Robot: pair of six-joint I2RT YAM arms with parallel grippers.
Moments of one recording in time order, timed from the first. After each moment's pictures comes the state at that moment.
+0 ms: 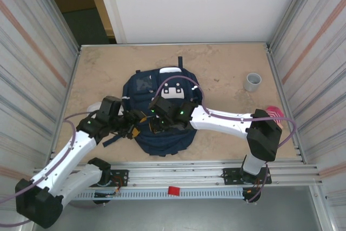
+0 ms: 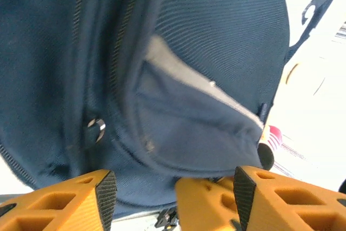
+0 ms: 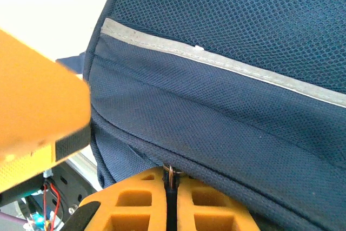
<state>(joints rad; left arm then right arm) -0.44 0.86 0.66 -0.70 0.41 -1.35 1.12 1.68 1.27 -0.53 -0.04 0.77</state>
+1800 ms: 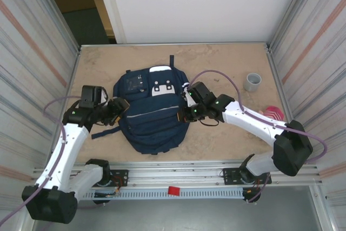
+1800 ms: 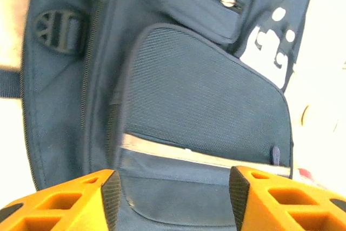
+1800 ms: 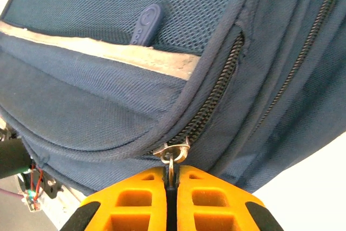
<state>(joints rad) -0.15 0.93 0.88 -0.88 0.33 -0.86 0.78 1.39 1.00 -0.56 -0.28 0.58</state>
